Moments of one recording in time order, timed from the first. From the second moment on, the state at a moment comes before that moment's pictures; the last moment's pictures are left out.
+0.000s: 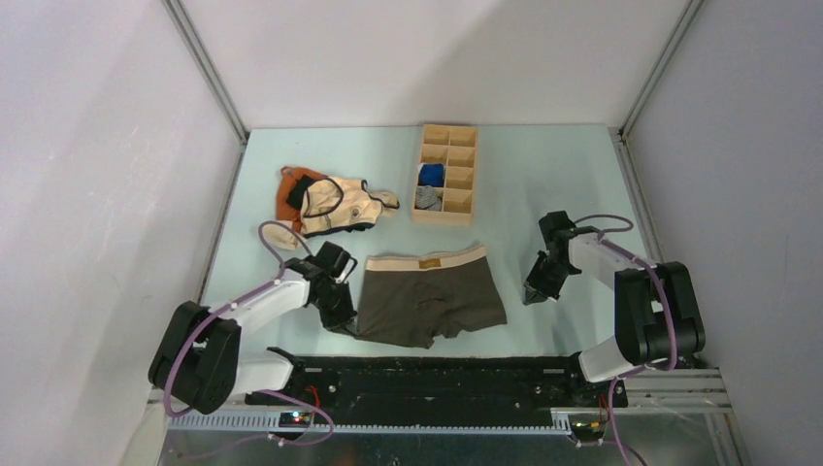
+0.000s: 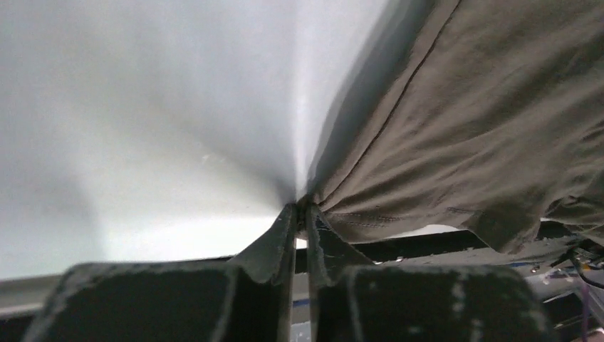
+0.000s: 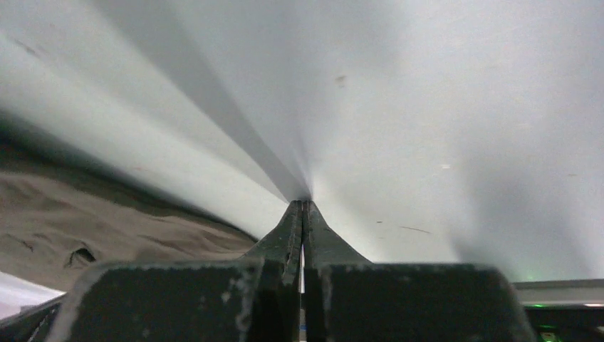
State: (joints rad) left arm -0.44 1.25 0.55 -0.70 0.20 -0.74; right arm 0.19 1.50 0.77 -0.71 -0.14 0.74
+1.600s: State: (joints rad) left arm -0.25 1.69 0.98 -0.38 0.25 -0.30; right arm 0.30 1.88 1.15 -0.36 -0.29 0.48
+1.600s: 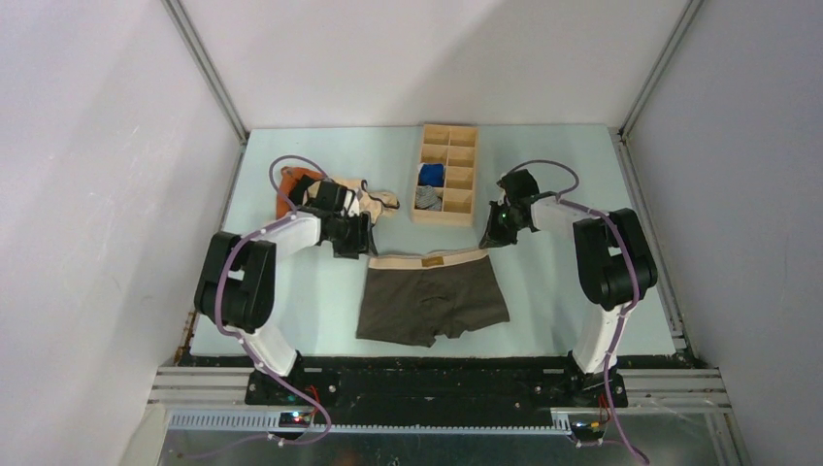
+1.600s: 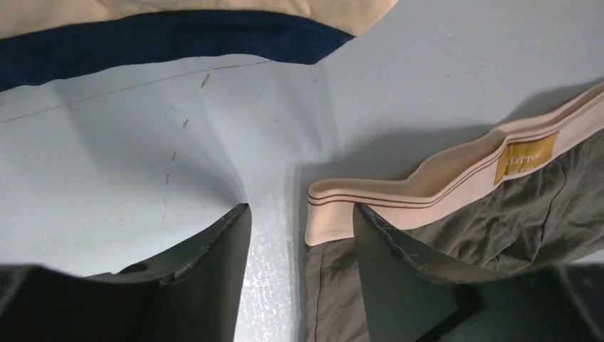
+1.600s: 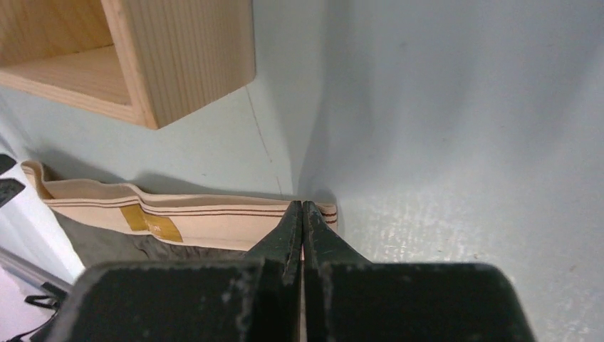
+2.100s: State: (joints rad) left arm -0.26 1.74 0.99 -0.35 0.29 -0.29; right arm 0.28 1.88 1.16 -0.35 -0.24 0.45
